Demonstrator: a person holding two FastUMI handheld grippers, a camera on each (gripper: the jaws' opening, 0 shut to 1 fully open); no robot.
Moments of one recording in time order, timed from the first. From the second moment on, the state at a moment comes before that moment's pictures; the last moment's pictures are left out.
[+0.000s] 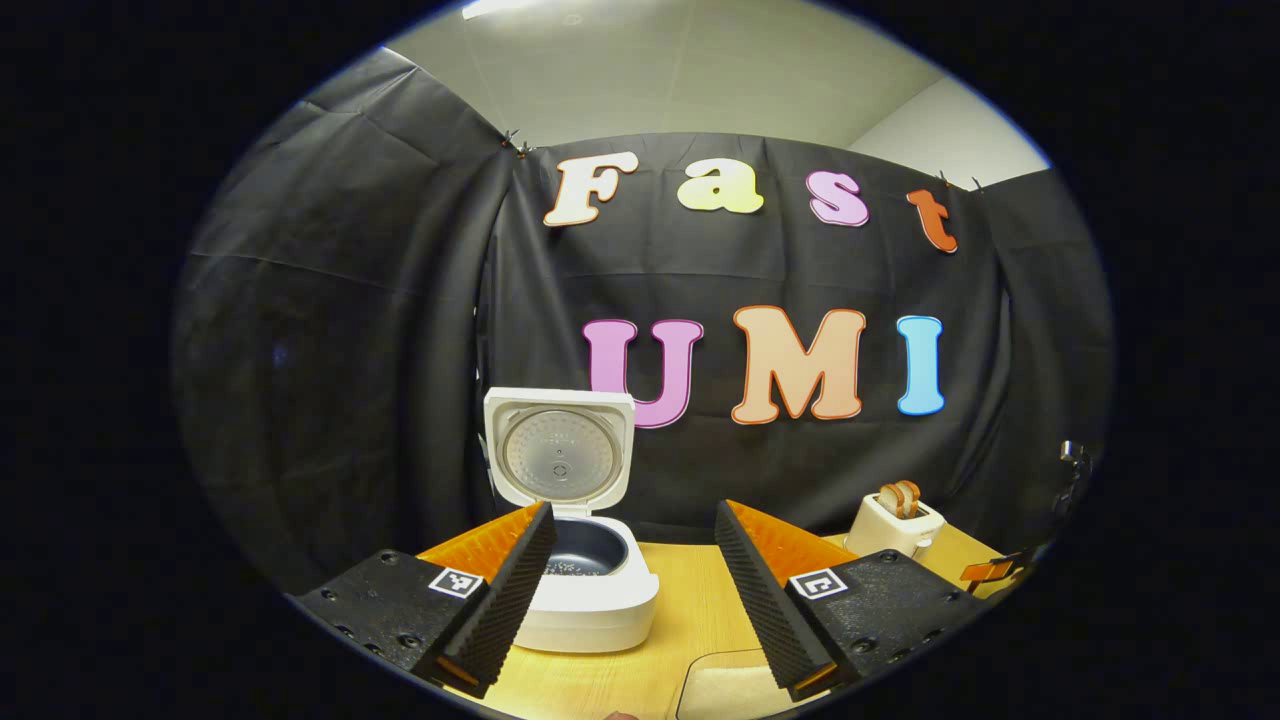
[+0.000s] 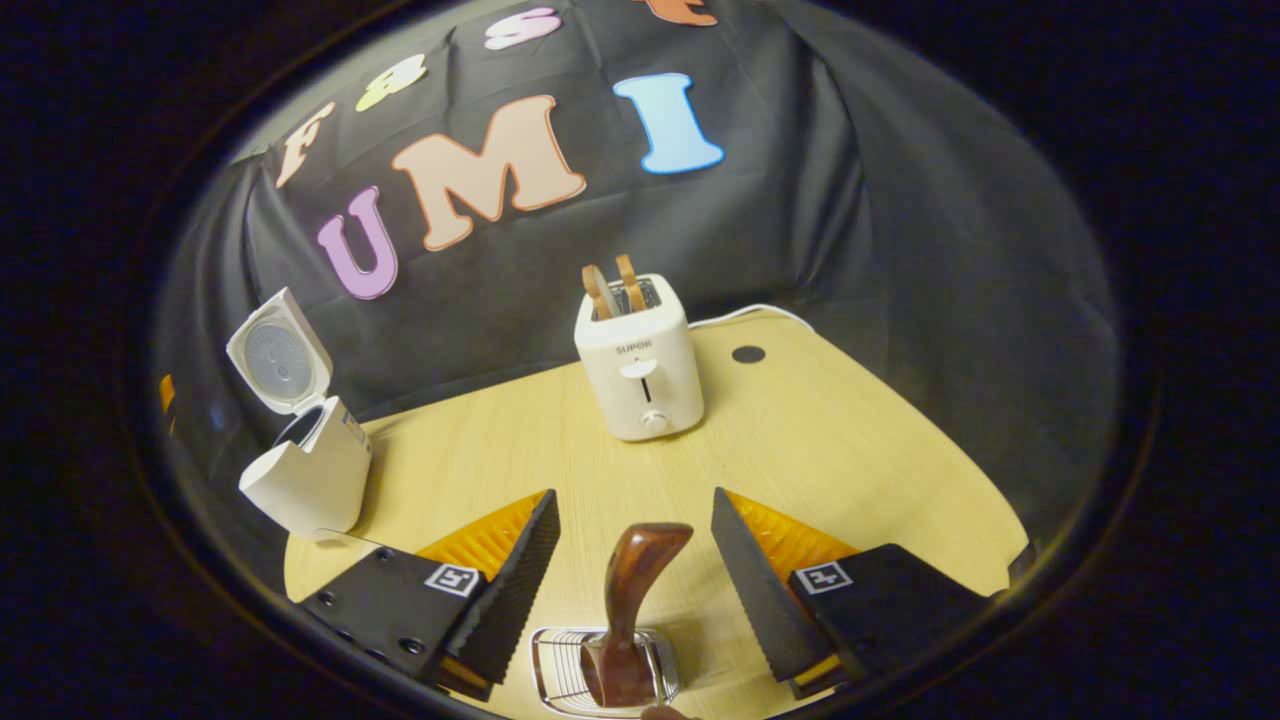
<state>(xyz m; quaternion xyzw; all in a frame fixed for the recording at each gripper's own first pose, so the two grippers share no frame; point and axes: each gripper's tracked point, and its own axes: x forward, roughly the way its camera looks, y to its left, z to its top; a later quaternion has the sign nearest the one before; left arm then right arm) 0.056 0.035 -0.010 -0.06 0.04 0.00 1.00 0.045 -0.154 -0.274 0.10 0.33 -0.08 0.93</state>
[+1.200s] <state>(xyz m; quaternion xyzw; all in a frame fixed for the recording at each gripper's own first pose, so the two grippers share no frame) 0.045 0.042 -0.025 -0.06 0.06 0.00 1.00 0.011 -0.121 -0.294 0.12 0.38 -0.04 0.92</state>
